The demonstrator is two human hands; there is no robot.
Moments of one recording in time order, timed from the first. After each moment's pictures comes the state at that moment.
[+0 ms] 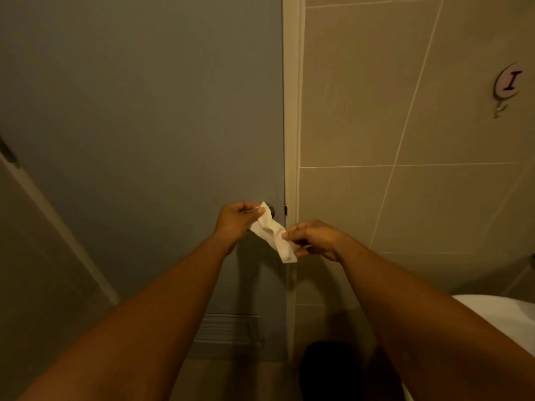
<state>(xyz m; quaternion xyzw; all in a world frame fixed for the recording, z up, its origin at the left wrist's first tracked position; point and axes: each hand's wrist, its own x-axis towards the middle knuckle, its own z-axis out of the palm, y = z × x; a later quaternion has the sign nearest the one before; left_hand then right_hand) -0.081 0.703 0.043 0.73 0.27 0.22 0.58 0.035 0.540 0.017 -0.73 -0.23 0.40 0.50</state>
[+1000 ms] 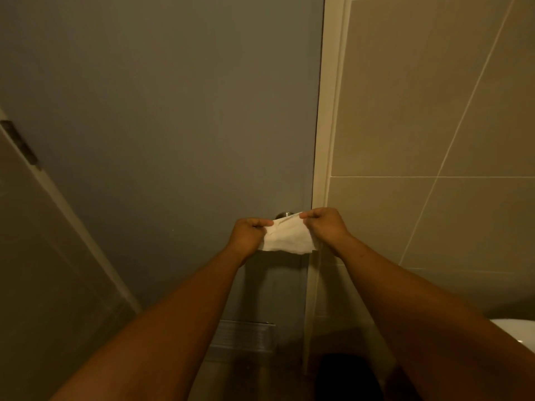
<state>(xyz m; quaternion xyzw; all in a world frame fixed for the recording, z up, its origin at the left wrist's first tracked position) -0.067 0.750 0.019 0.75 0.33 0.19 0.54 0.060 0.618 0.019 -0.79 -0.18 0.17 0.56</state>
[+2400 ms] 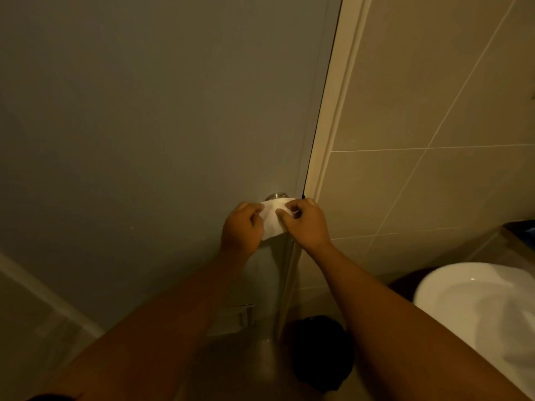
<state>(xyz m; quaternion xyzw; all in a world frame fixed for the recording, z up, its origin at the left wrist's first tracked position) -0.048 0.791 -0.045 0.86 0.17 0.29 0.38 0.025 0.658 -0.033 -0.87 -0.18 -0.04 0.46</state>
